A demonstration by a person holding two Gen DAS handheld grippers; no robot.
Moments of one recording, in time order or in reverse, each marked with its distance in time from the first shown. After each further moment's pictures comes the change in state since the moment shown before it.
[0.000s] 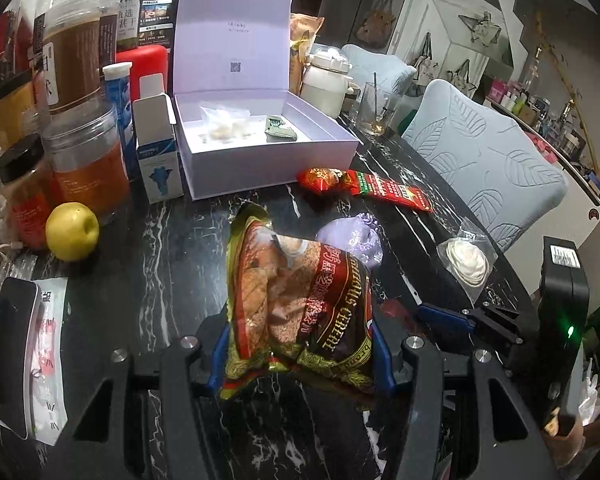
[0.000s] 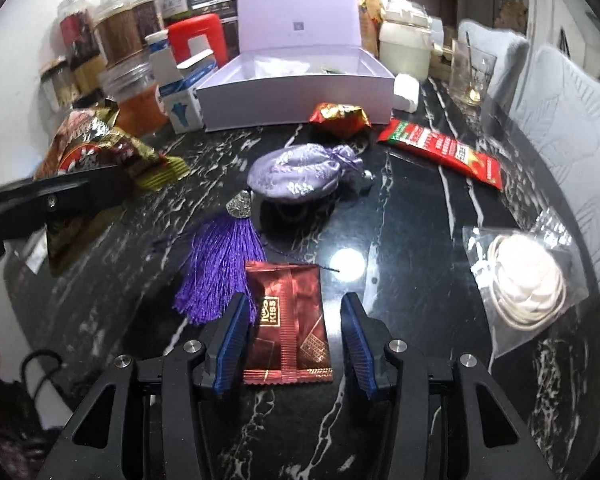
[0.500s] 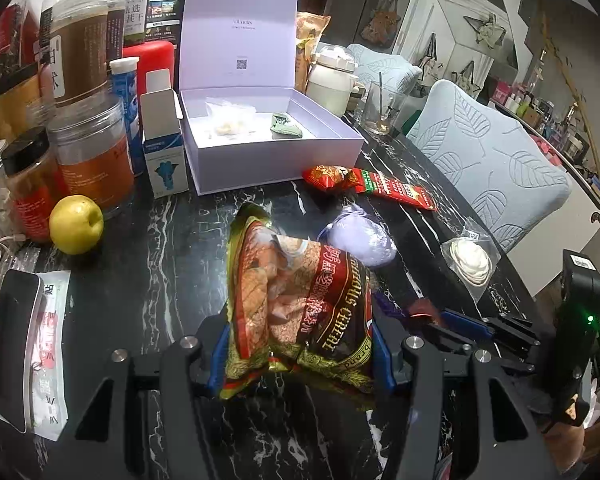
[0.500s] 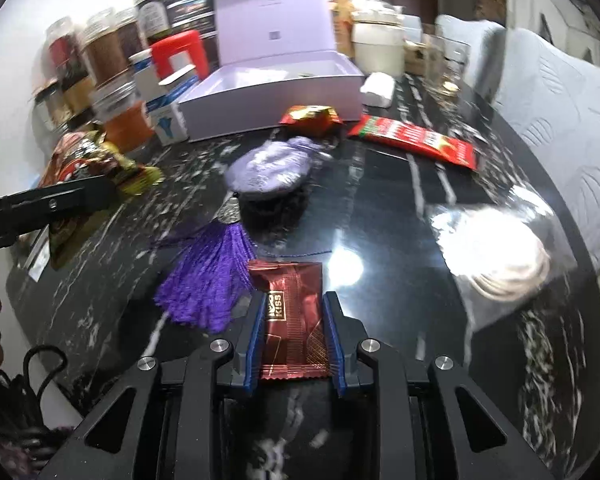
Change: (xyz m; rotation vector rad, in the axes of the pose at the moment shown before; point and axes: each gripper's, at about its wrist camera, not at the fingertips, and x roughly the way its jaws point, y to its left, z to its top) left arm 0.000 0.003 -0.001 -0.014 0.004 0.005; right arm -0.019 -0.025 -0.015 0.100 -0.028 0.001
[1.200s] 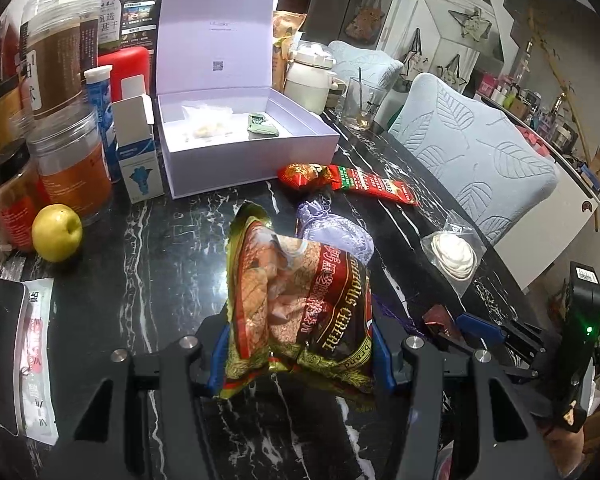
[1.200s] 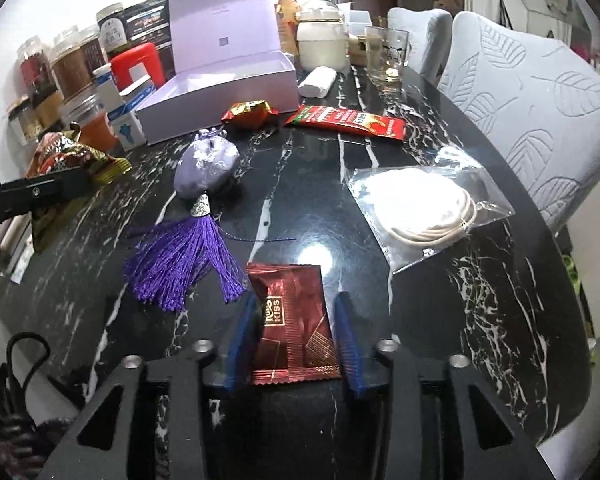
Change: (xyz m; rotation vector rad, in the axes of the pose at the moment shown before) left arm 0.001 -0.017 0.000 0.038 0.006 -0.035; right arm -0.021 -0.023 -0.025 0.065 -0.003 -0.113
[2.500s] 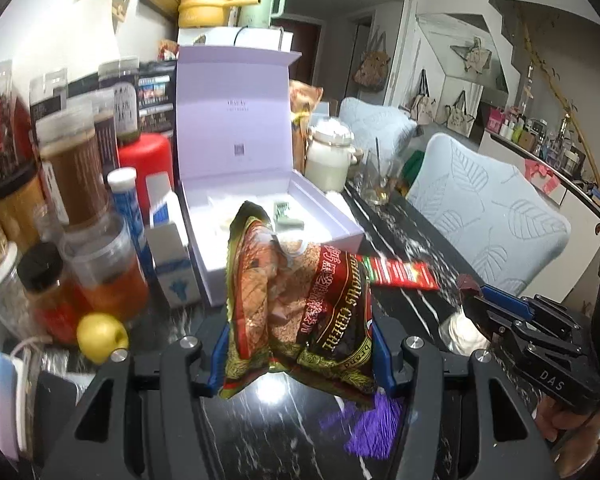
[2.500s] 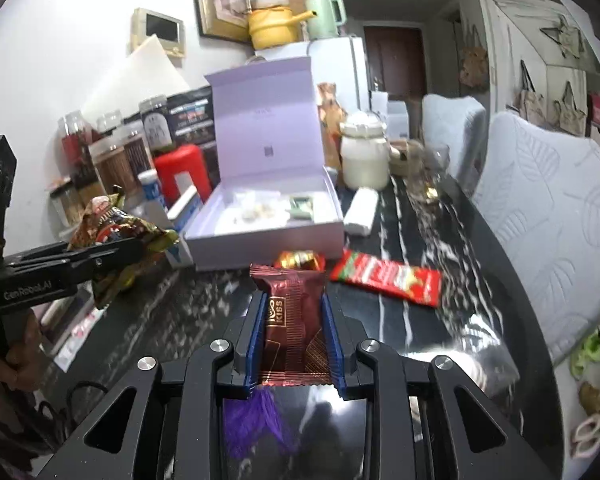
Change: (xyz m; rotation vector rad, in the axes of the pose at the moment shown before) left arm -0.027 0.015 0.073 0.035 -0.197 0.072; right arm -0.037 0.017 0.099 -0.057 -0.301 0.148
